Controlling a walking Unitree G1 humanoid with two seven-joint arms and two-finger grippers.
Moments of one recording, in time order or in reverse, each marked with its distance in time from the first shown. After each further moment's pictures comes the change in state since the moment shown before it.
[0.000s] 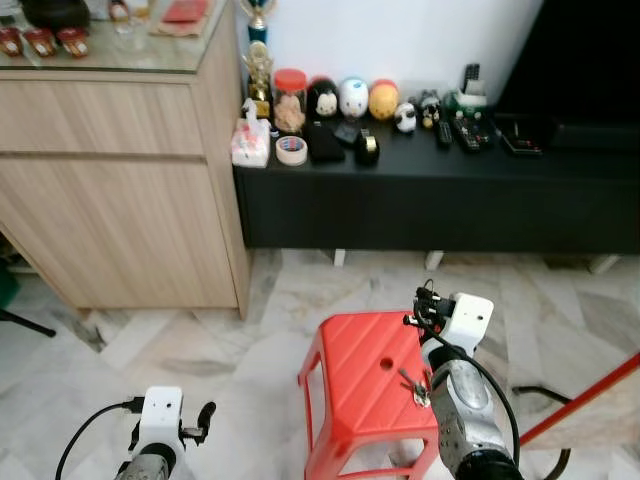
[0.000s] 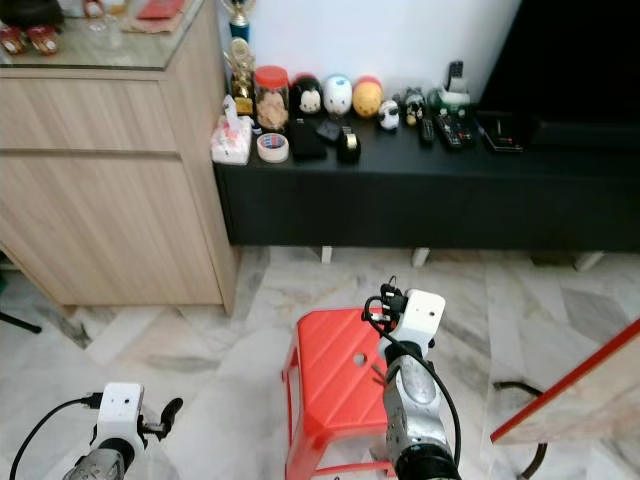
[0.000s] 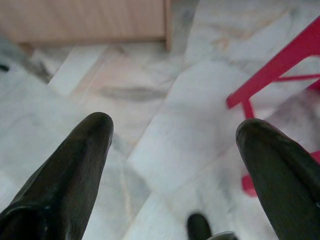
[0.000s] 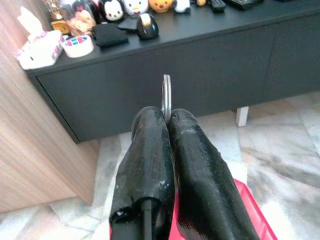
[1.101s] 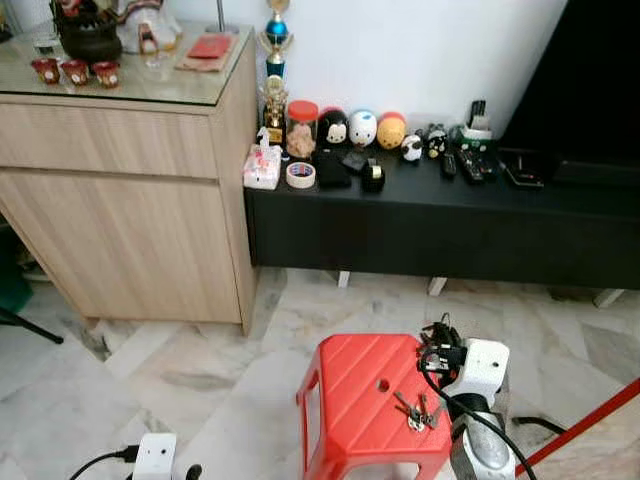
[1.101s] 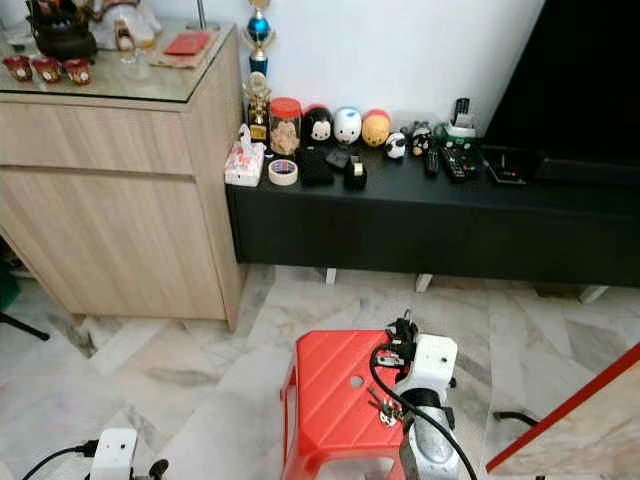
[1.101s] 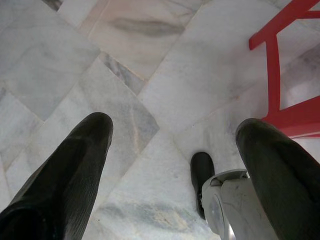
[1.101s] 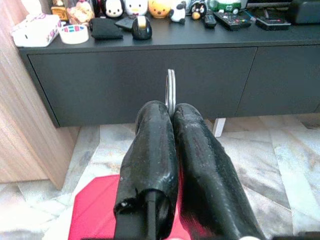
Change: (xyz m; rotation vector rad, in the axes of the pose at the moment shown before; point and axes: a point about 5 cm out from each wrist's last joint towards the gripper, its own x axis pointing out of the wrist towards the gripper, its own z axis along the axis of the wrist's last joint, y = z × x) left arm -0.018 -0.004 -0.049 0.005 0.241 0.050; right arm -0.052 -0.028 -0.027 -0.159 0.002 -0.057
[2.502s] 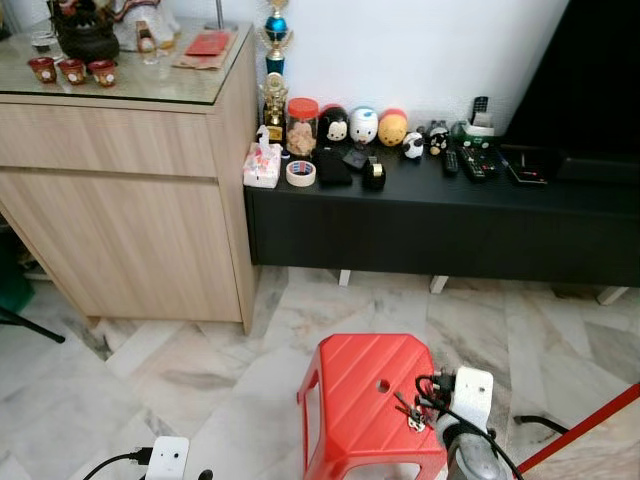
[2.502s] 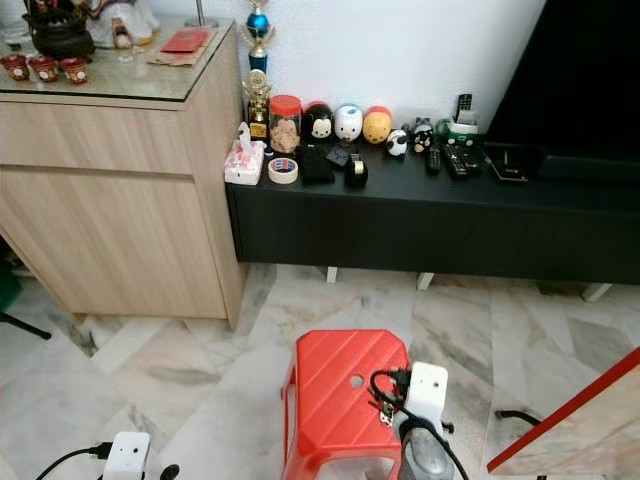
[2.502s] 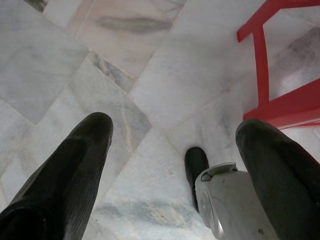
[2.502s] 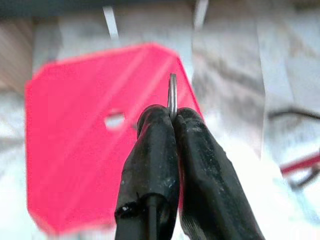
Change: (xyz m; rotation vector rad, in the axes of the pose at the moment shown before) left arm 0.000 -0.014 -0.001 0.031 0.005 -0.041; right arm -0.020 -0.016 -0.071 0.015 0.481 -0.145
